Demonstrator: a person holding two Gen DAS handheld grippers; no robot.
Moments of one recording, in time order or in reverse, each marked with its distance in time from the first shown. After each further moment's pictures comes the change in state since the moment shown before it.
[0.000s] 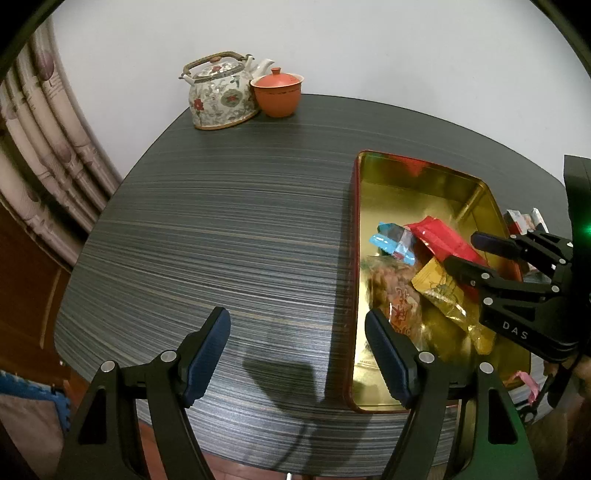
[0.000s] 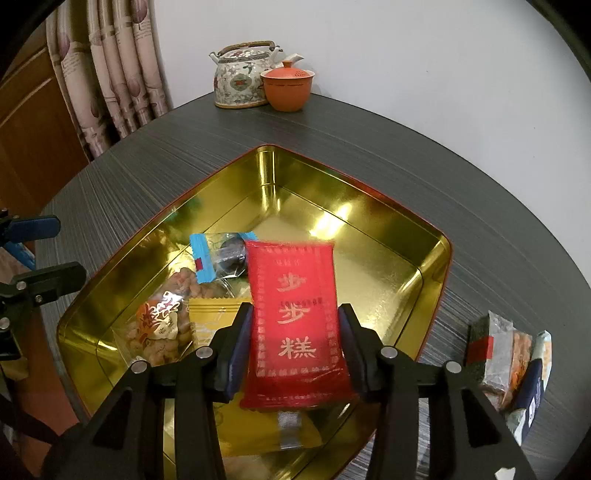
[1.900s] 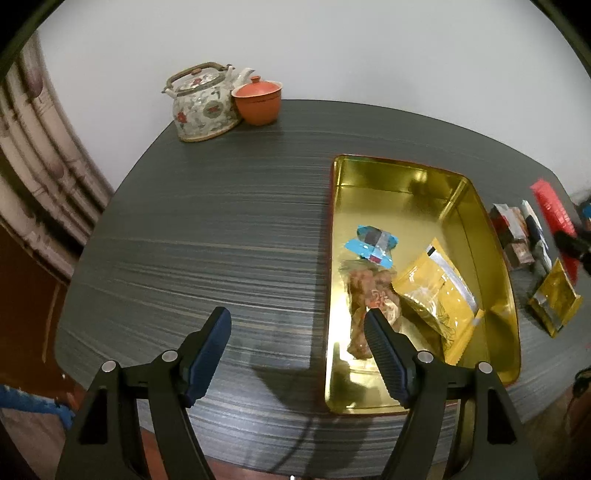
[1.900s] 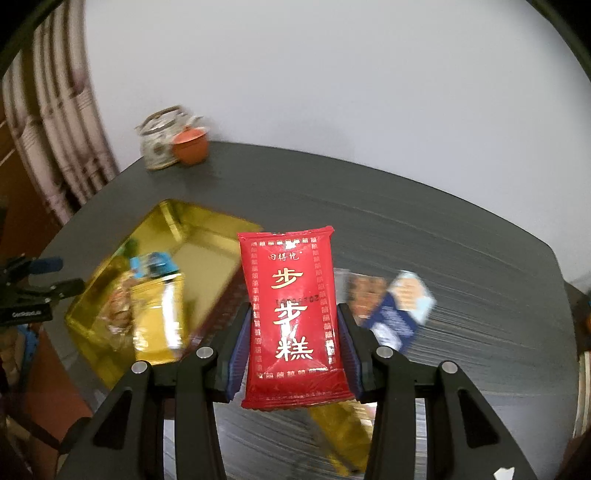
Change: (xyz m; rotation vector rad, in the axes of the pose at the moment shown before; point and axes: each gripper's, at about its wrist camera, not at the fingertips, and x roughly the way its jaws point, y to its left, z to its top) left arm -0.004 -0.017 0.004 0.045 -0.014 -0.013; right arm -0.109 -0.093 -0.051 0.211 -0.120 -0.120
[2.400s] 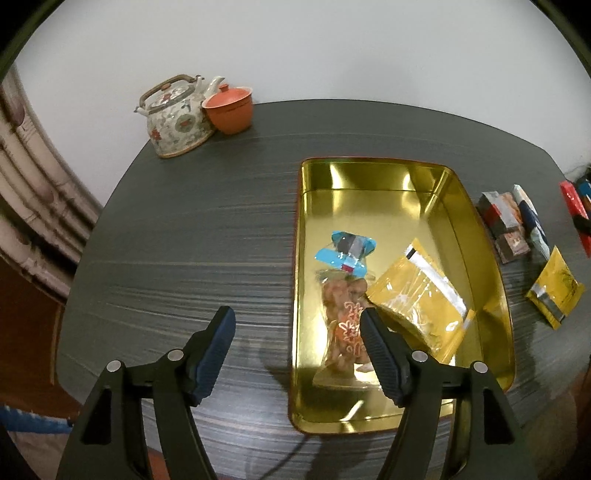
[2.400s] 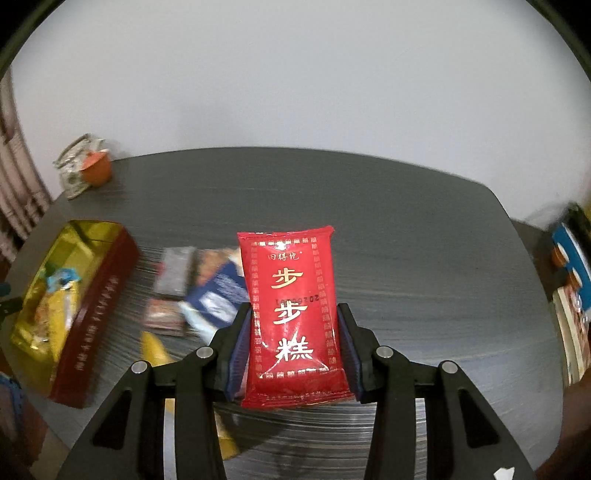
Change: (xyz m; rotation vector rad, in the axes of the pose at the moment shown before) left arm 0.007 -0.028 0.012 0.086 0.004 0.002; right arm -0.008 -0.123 -0.032 0.204 0.007 -0.182
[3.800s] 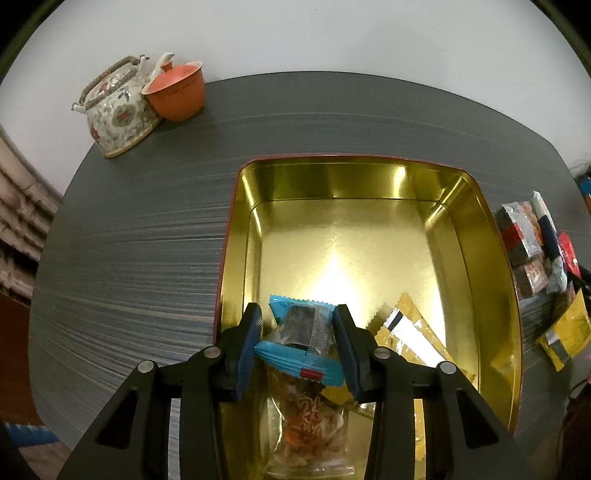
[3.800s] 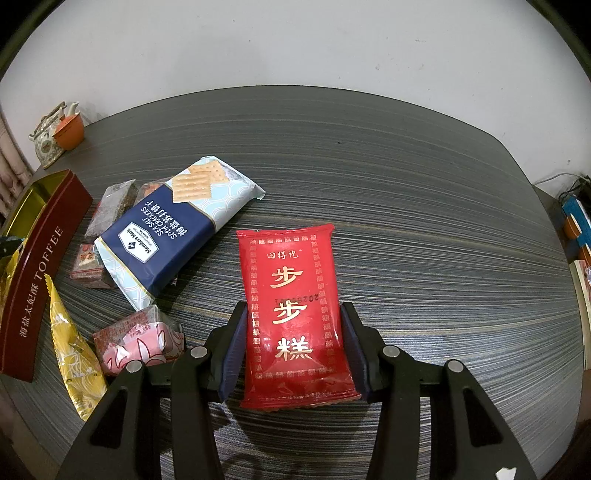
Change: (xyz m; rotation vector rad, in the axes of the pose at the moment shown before) left arm 0.077 -0.036 0.051 0.030 0.111 -0.051; right arm 0.060 -0.044 -0.049 0.029 0.160 -0.016
